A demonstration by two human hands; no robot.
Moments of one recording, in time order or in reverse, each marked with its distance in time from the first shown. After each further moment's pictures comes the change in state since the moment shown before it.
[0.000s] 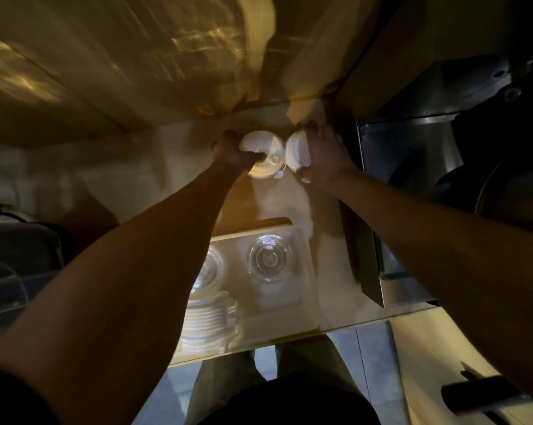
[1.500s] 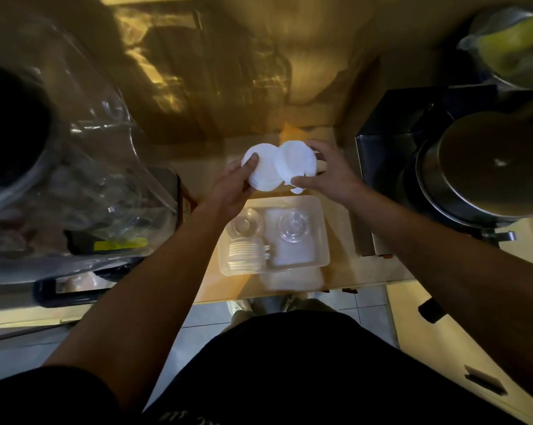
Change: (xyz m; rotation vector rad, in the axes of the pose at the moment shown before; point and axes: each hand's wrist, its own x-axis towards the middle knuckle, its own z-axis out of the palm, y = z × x) left_hand -0.229 -0.036 -0.080 -1.091 -0.128 0.052; right_hand -0.182 -0.077 -0.043 0.742 0.179 -0.221
